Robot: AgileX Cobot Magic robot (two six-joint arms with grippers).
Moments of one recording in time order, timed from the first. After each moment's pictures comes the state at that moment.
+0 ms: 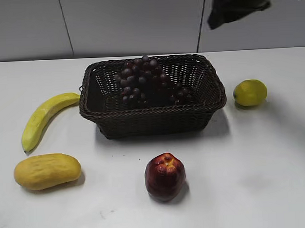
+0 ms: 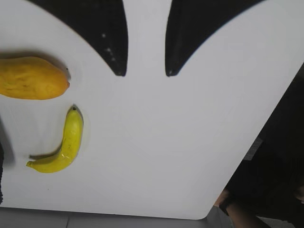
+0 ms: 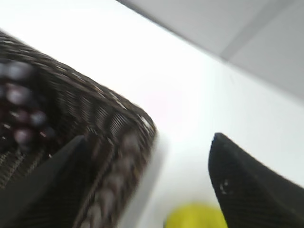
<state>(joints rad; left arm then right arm) -0.02 0.00 -0.48 0.10 1.08 -0.02 0.23 1.92 -1.67 0.26 0.70 -0.33</state>
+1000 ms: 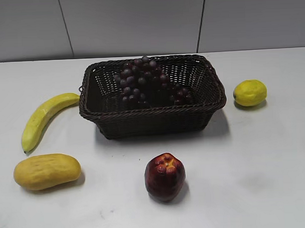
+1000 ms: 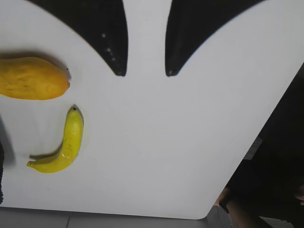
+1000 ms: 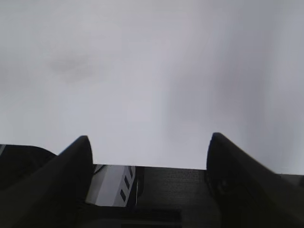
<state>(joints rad) -0.02 0.00 -0.48 0.10 1.08 -0.02 0.06 1.35 -1.00 0.10 1.14 -0.04</state>
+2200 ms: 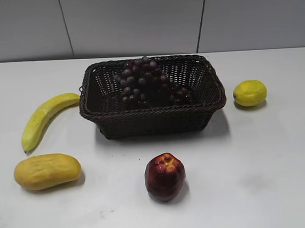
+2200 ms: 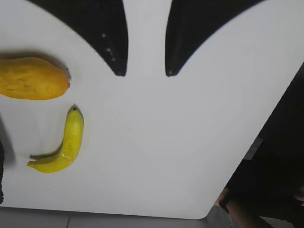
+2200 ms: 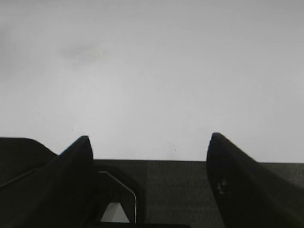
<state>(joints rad) -0.02 0.00 -0.48 0.10 1.08 -0.02 0.06 0.32 -0.50 0.10 1.04 -0.03</state>
